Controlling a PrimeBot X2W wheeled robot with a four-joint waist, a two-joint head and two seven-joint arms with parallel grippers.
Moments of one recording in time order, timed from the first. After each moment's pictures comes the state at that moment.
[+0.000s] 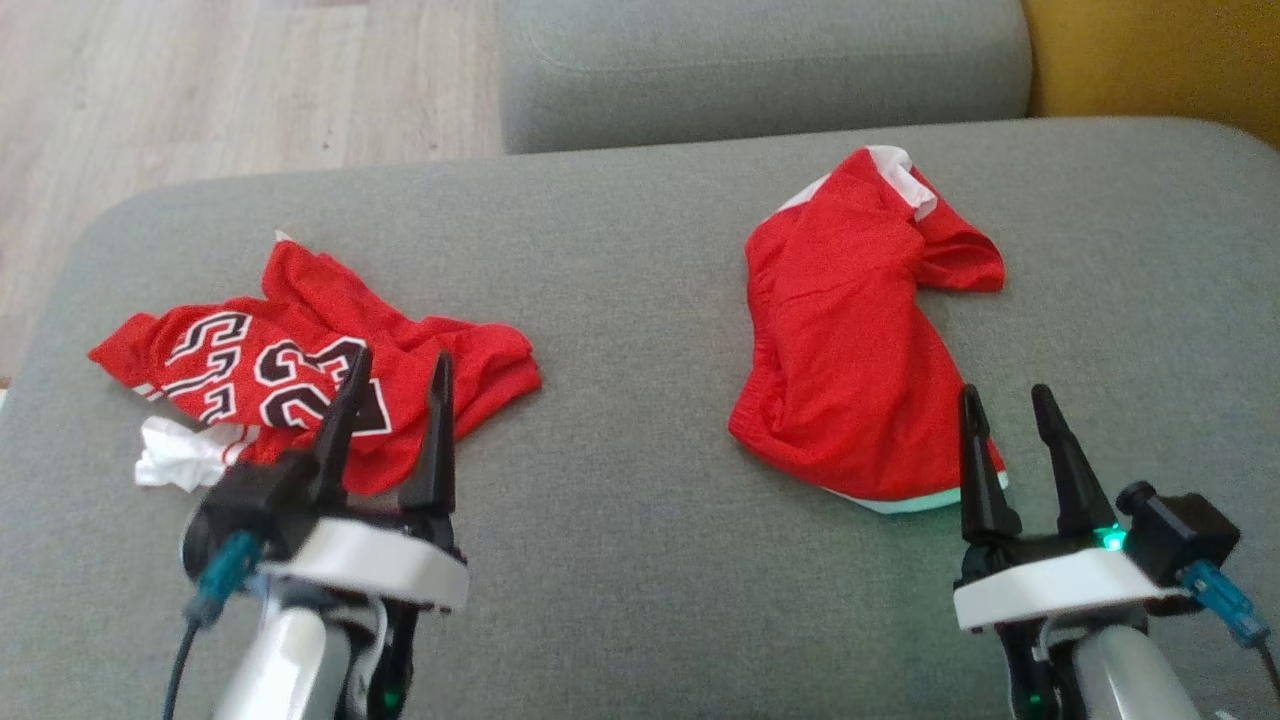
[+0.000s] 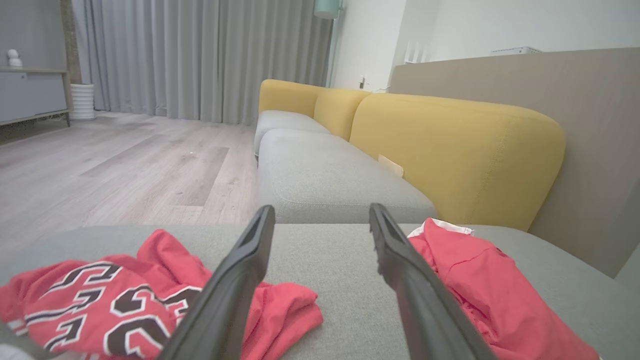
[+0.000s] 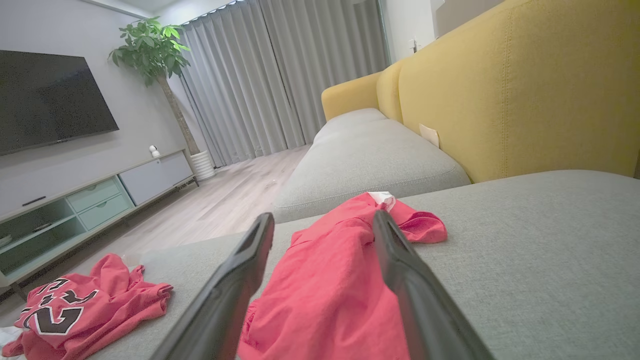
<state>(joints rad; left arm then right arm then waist) -0.13 0.18 -0.35 0.09 -0.36 0.09 -0.26 -0.05 -0.05 0.08 0.23 0.30 0.13 -0.25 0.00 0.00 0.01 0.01</state>
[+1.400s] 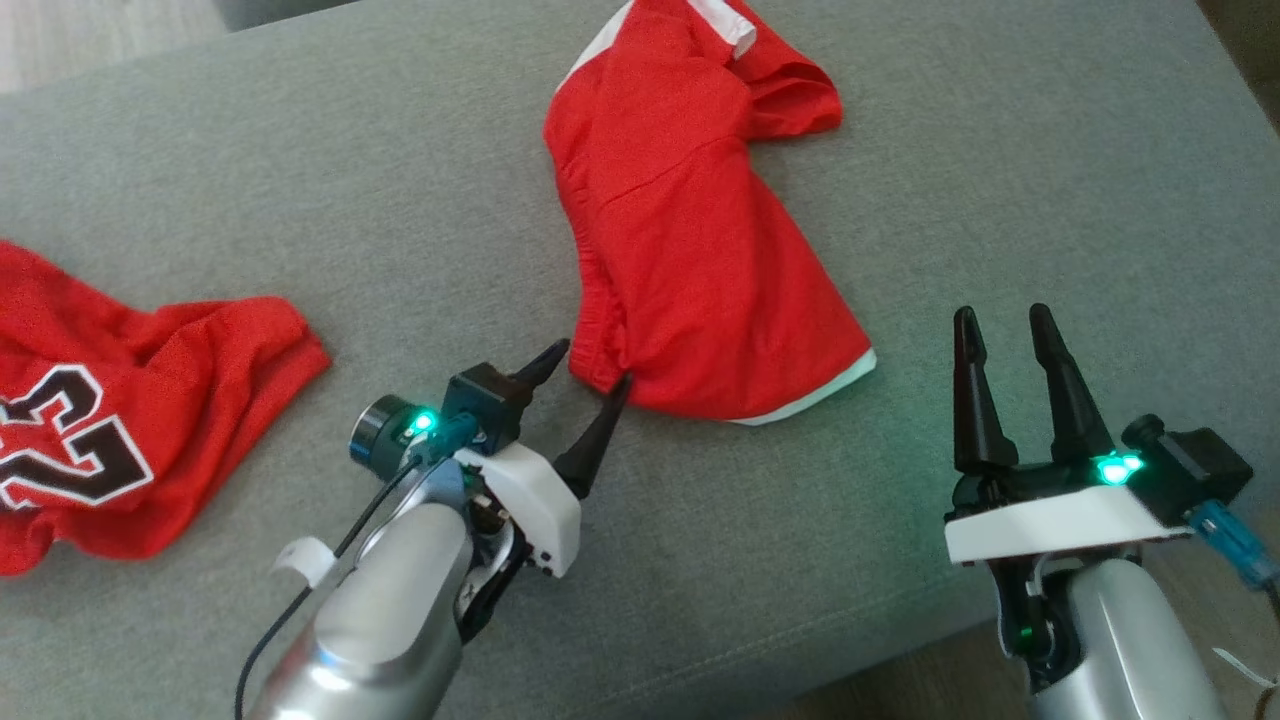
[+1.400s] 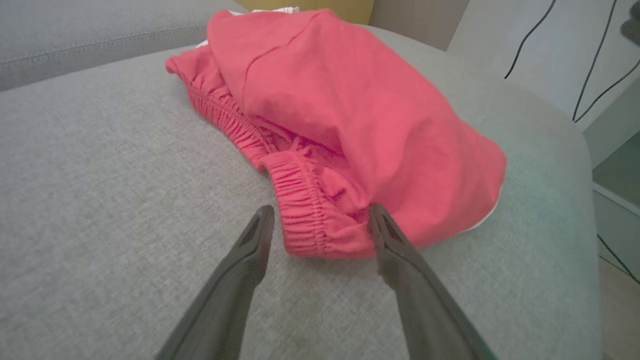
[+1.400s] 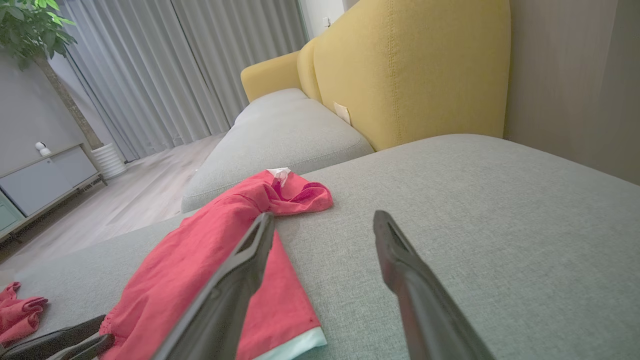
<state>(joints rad) -0.46 0.08 -0.61 0.62 -0.26 -0.12 -0.21 -0.14 -0.05 0.10 0.20 0.32 0.13 -0.25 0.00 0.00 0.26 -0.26</state>
